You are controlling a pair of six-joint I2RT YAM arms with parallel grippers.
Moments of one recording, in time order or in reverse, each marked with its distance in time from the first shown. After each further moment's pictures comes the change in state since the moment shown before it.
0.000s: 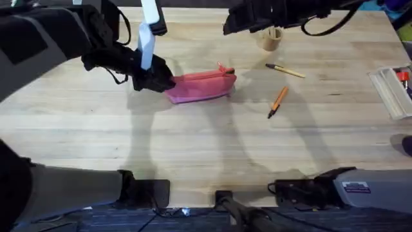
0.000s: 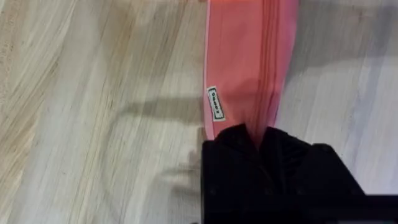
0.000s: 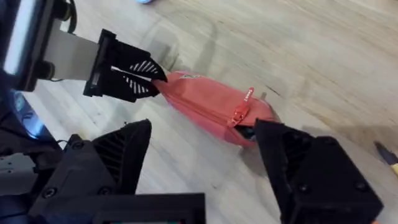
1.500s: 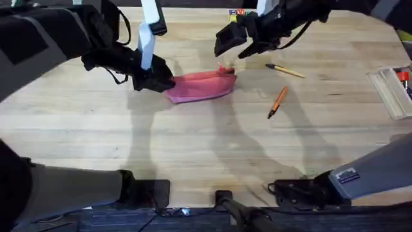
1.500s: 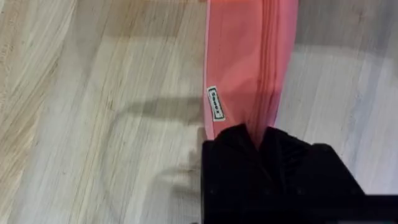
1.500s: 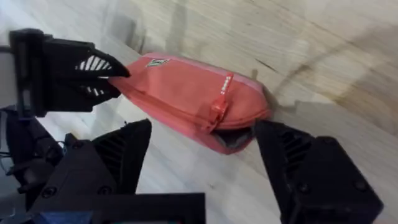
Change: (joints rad) left arm 0.000 0.000 0.000 0.000 0.000 0.000; right arm 0.000 0.262 0.002 0.012 -0.007 0.068
